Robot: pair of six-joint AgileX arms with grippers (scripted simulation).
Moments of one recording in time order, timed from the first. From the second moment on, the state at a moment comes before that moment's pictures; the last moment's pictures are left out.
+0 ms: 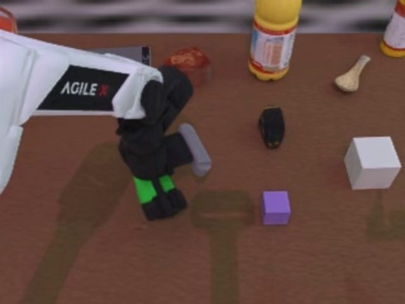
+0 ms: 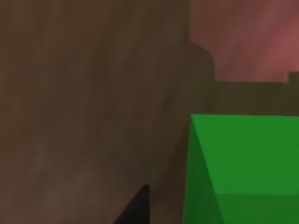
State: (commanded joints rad) left arm -0.51 2.21 1.41 -0.77 0.00 0.68; right arm 0.00 0.00 0.00 0.00 0.00 0.00
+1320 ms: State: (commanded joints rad) left arm -0.50 2.10 1.52 -0.99 0.01 0.67; right arm 0.00 0.00 0.00 0.00 0.00 0.00
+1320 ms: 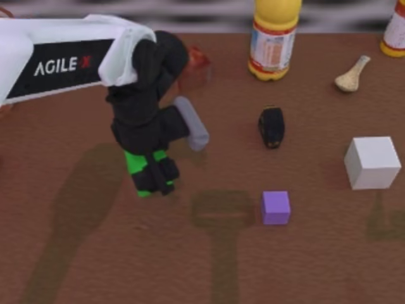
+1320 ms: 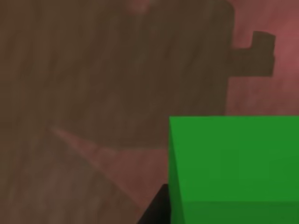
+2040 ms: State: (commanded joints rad) left arm -0.64 2.16 1.69 -1.10 0.02 0.73; right arm 0.00 0.00 0.00 0.00 0.00 0.00
